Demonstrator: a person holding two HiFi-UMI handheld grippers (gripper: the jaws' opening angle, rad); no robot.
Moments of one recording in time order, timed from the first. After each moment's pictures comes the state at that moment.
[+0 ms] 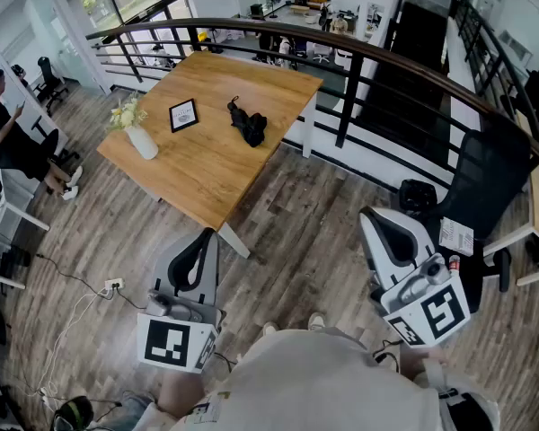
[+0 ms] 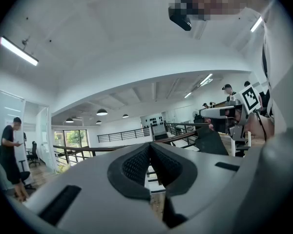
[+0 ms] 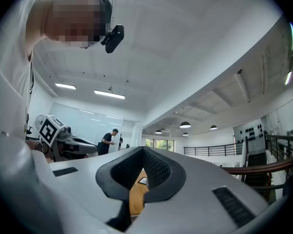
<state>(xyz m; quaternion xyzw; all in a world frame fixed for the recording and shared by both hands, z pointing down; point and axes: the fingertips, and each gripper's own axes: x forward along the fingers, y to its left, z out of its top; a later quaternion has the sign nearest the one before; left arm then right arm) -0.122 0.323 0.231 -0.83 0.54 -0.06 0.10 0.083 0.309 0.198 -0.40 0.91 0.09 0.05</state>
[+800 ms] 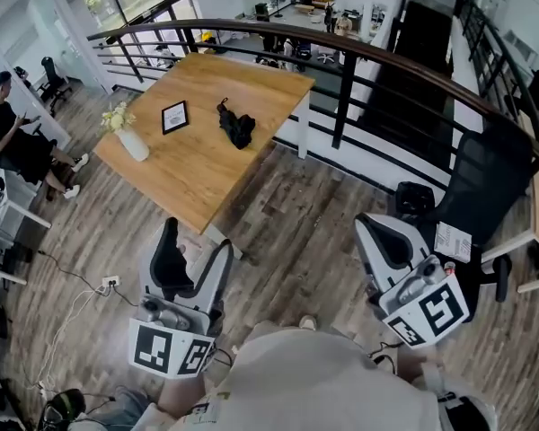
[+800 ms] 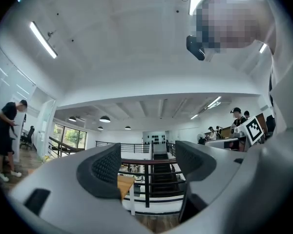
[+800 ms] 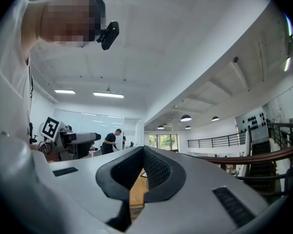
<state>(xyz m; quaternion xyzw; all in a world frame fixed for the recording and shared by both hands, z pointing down) -0.052 0.316 0.213 -0.82 0.56 0.08 0.07 0.165 0.288 0.229 -0.38 0.92 0.04 0.04</state>
